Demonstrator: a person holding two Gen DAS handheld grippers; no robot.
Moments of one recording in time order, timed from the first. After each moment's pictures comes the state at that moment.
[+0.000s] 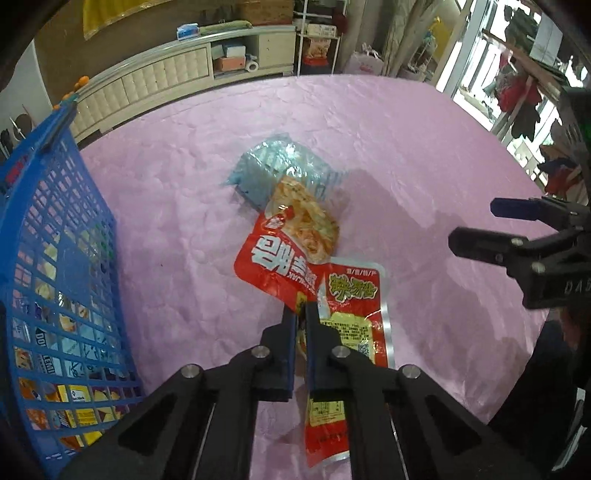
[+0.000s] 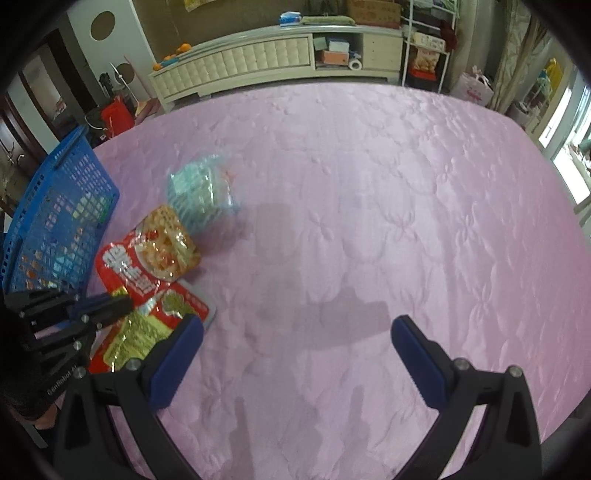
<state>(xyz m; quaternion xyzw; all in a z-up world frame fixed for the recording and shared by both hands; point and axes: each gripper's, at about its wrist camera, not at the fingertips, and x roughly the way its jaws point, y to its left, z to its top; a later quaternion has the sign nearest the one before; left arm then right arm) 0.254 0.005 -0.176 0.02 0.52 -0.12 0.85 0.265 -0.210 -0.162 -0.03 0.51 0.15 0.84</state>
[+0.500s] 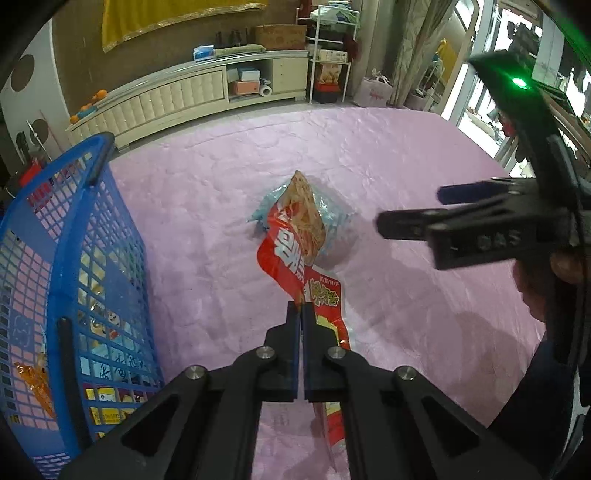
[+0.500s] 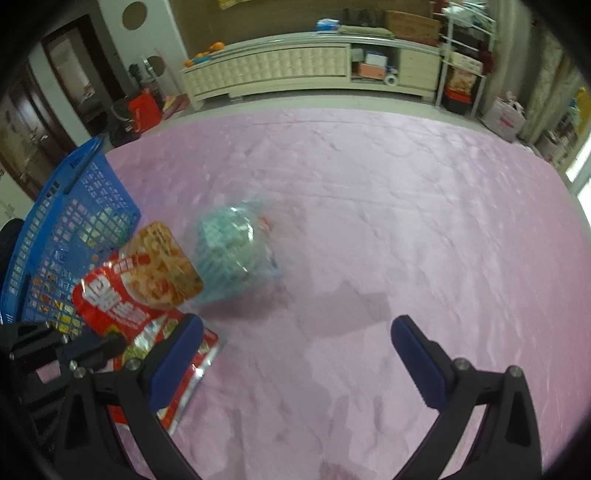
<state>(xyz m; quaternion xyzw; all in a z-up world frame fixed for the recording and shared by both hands) 0.243 0.021 -0.147 0.01 0.48 -0.09 0.87 0.315 -0.168 -0.153 -0.06 0.50 0.20 0.84</state>
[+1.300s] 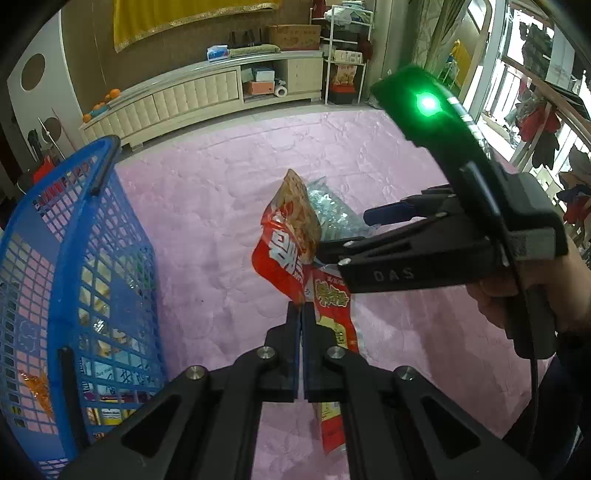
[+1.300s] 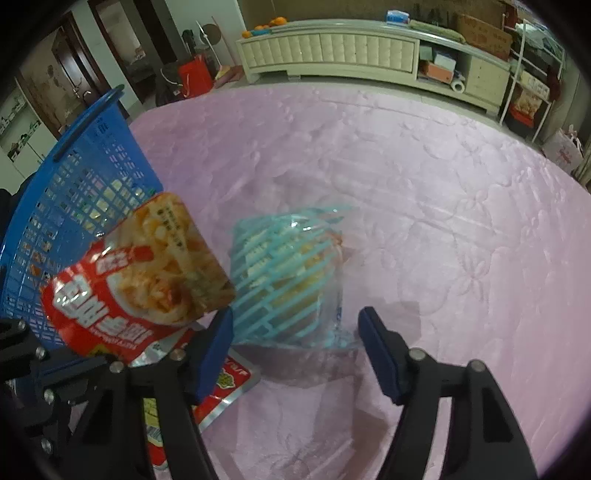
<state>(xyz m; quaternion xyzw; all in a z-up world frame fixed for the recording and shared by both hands) 0.259 0.005 -0.150 0.02 0.48 -0.06 0.87 0.353 -0.113 -0.195 -0.10 0.51 0.30 0.80</state>
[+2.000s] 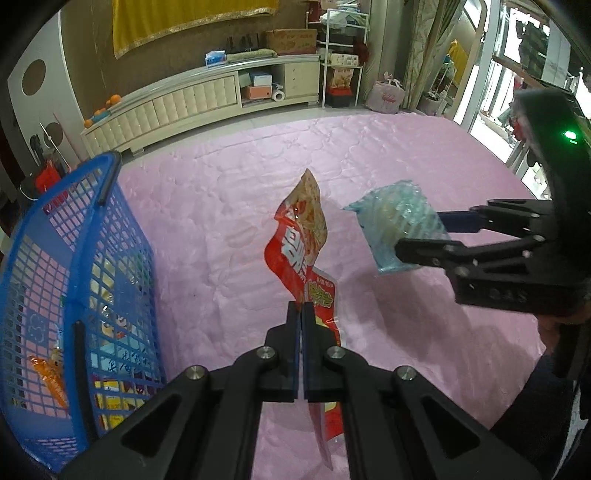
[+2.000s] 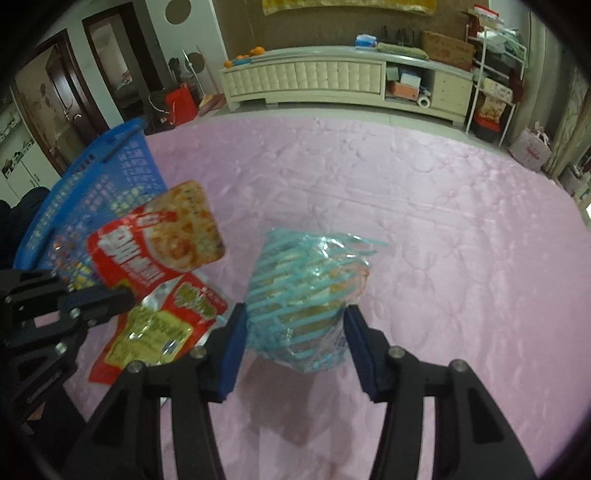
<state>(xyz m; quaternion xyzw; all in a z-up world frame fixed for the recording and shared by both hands) 0.239 -0.014 -0.125 0.03 0.47 -0.06 0.88 0.275 -0.183 -0.142 -0.08 0.46 0.27 0.84</state>
